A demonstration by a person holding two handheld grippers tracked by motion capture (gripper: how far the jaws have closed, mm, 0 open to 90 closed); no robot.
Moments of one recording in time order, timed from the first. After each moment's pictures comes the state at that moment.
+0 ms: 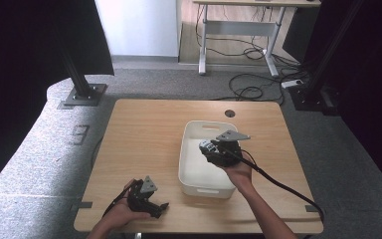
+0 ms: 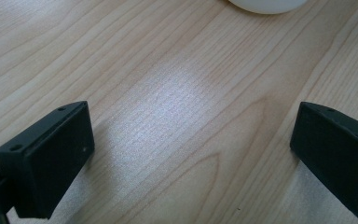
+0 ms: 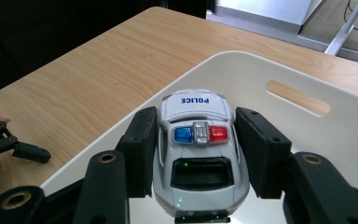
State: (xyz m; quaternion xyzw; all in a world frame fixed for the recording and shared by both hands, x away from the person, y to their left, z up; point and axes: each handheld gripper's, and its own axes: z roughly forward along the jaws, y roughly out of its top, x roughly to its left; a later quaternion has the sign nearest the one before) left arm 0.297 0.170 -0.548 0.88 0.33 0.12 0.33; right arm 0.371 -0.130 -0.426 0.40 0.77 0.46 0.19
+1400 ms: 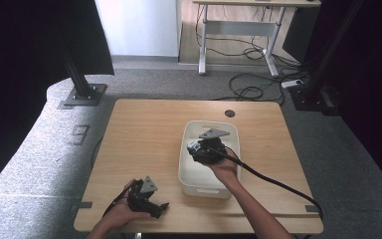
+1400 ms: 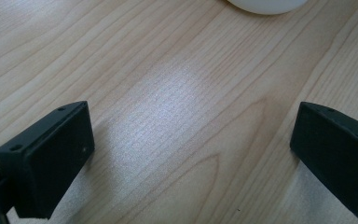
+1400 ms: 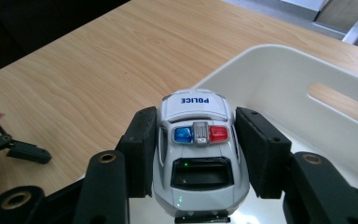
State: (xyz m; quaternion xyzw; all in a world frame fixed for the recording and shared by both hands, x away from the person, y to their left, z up) left arm 0.297 0.170 -0.548 0.88 0.33 0.12 0.33; right arm 0.388 -0.087 -0.435 0.38 0.80 0.43 0.18
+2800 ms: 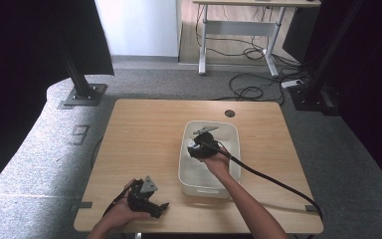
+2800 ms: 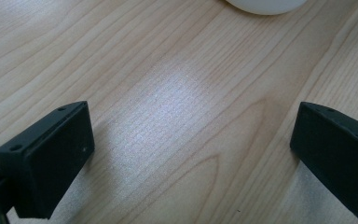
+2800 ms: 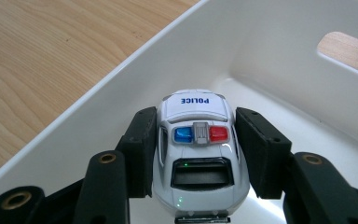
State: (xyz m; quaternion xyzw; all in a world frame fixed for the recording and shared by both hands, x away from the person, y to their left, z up) left arm 0.298 0.170 -0.548 0.88 0.33 0.12 0.33; right arm 0.437 -0.074 -0.480 0.44 0.81 0.35 0.16
